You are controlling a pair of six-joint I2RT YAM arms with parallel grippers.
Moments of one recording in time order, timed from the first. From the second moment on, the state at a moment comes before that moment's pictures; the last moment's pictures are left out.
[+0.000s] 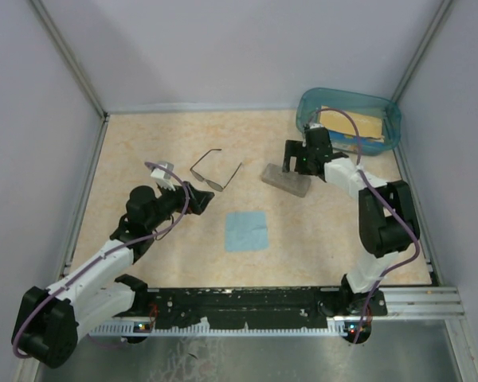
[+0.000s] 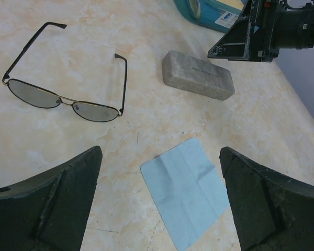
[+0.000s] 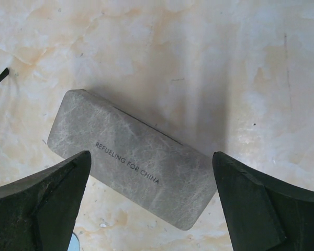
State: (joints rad) left arm -0.44 0.94 0.41 0.36 0.20 -0.43; right arm 0.28 1.72 1.13 -0.20 0.02 0.31
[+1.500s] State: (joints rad) left arm -0.45 0.95 0.41 0.35 0.16 -0.45; right arm 0.38 1.65 0.91 -0.08 -0.06 0.24
